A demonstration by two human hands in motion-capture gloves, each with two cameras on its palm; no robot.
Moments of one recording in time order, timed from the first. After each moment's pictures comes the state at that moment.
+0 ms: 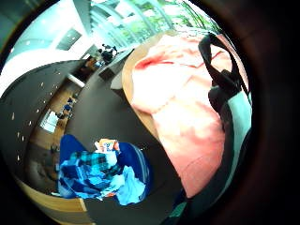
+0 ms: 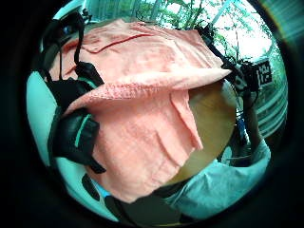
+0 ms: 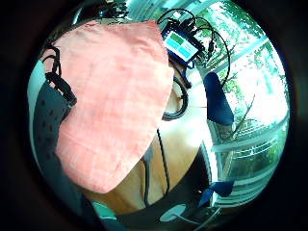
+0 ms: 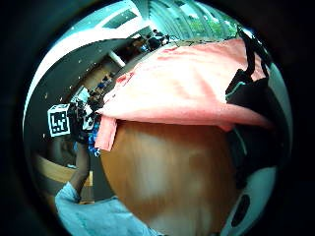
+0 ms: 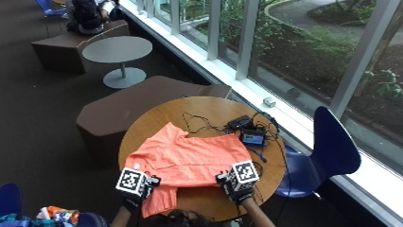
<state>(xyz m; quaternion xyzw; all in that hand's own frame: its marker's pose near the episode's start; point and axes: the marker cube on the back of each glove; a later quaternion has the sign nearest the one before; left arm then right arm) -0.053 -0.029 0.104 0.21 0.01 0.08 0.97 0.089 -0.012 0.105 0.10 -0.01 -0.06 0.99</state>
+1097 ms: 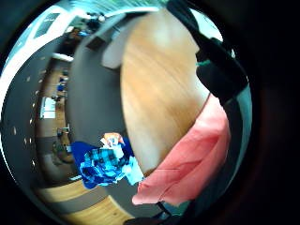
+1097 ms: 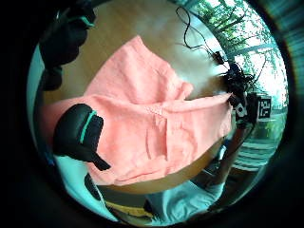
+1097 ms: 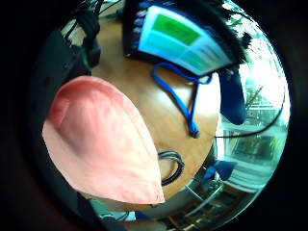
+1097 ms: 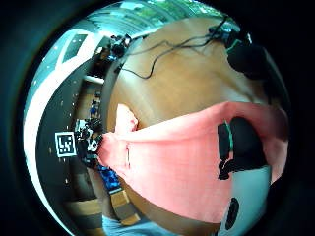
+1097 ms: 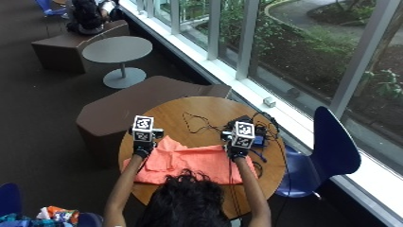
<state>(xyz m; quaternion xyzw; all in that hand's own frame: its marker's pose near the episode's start) -0.077 -0.262 0.063 0.07 -0.04 -0.03 1.00 0.150 -0.205 0.096 0.03 -0.04 0.13 0.99</state>
